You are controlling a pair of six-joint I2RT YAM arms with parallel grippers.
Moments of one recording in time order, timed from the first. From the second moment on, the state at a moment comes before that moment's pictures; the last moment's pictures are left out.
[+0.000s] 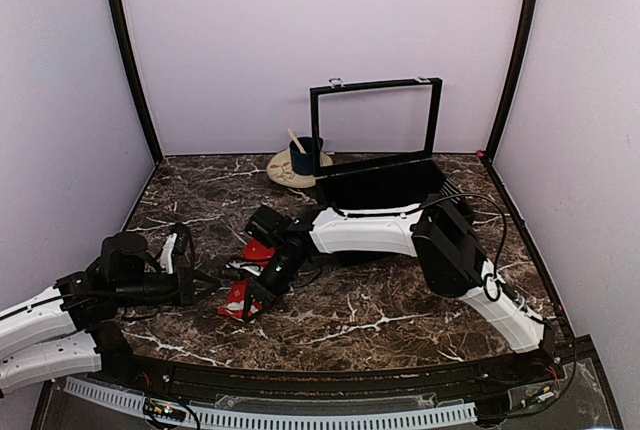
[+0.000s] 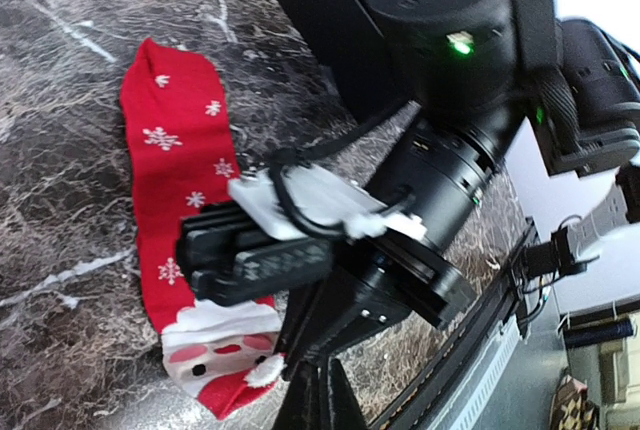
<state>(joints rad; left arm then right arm) -0.70 0.55 0.30 -0.29 0.22 -0.72 1.10 2.52 2.11 -0.75 -0.84 0.11</state>
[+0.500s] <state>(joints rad) -0.84 0.56 0.30 -0.29 0.18 -0.61 1.06 2.53 2.05 -0.73 -0.86 0.20</state>
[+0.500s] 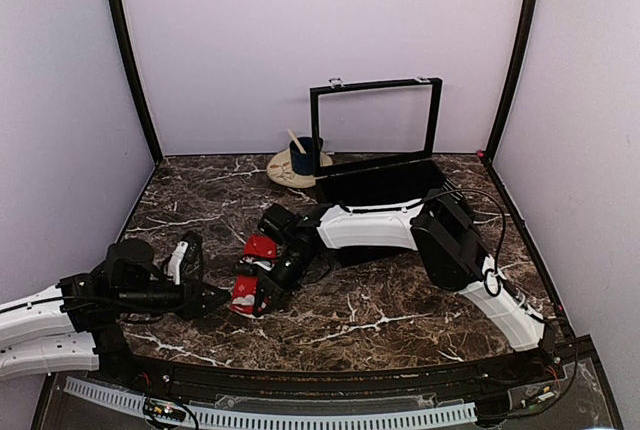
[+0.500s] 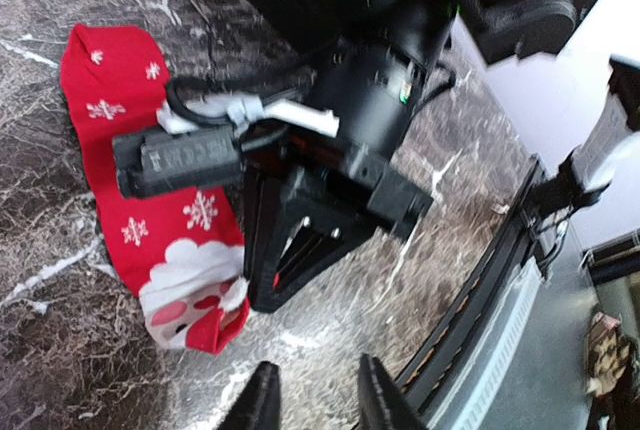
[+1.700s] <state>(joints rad) -0.98 1.04 0.41 -0.24 0.00 -0.47 1.05 2.53 2.01 -0.72 -0.90 0.21</state>
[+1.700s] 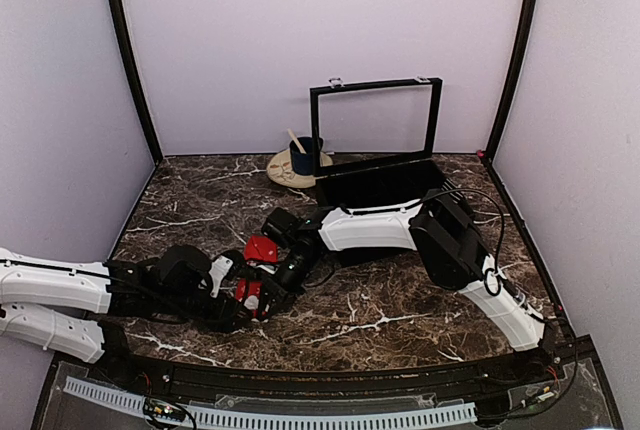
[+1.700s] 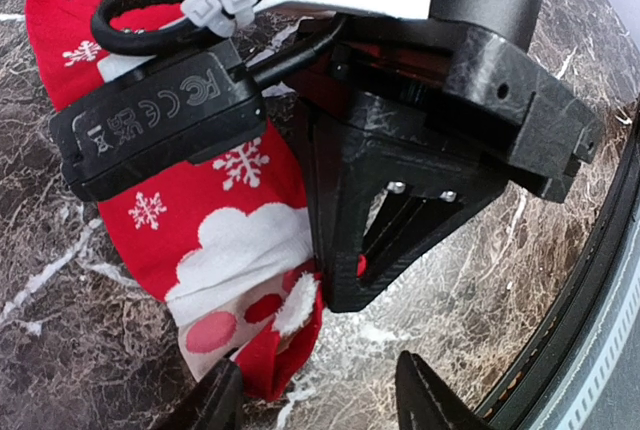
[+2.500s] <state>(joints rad) -0.98 1.06 0.40 -0.20 -0.05 -0.46 1.04 2.53 2.01 -0.74 -0.92 0.19</state>
